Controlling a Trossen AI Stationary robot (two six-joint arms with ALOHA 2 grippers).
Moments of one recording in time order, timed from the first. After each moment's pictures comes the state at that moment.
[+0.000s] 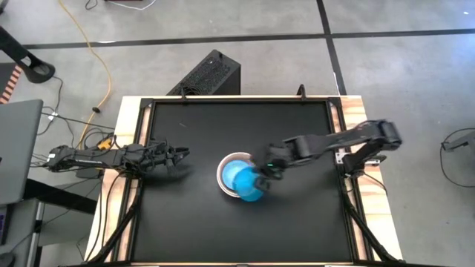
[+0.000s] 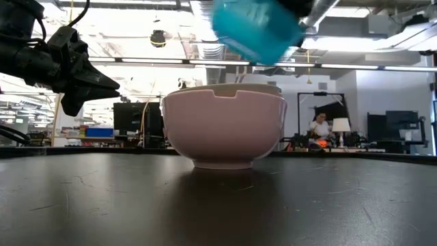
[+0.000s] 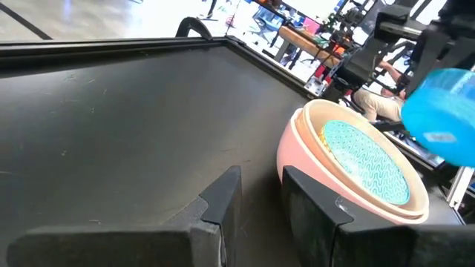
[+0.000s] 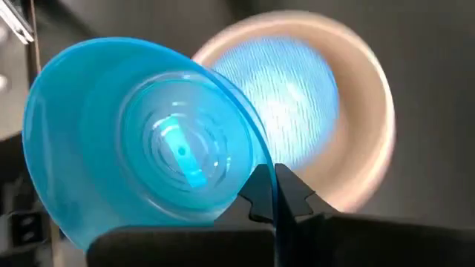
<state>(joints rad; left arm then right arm) -0.02 0.18 0.01 0.06 -0.35 -0.51 0.17 1.52 1.33 -0.69 0.10 0.50</state>
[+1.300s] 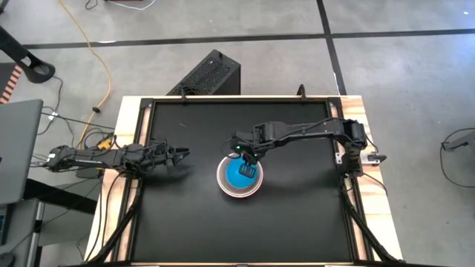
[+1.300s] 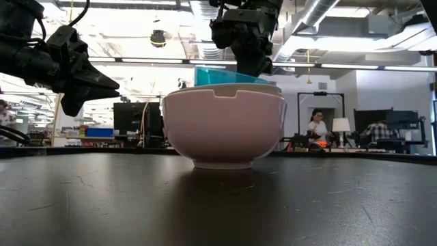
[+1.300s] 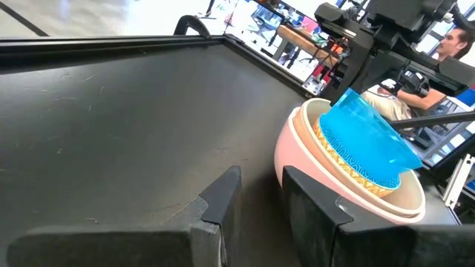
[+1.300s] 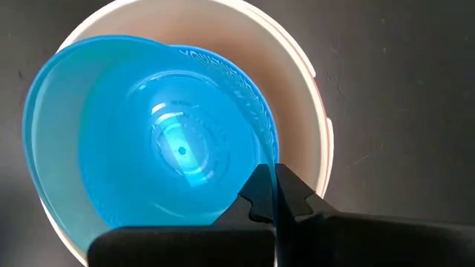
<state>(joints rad) -0.02 0.18 0.01 0.06 -0.35 -0.52 -0.02 1.87 1.68 -1.00 0.00 0.30</state>
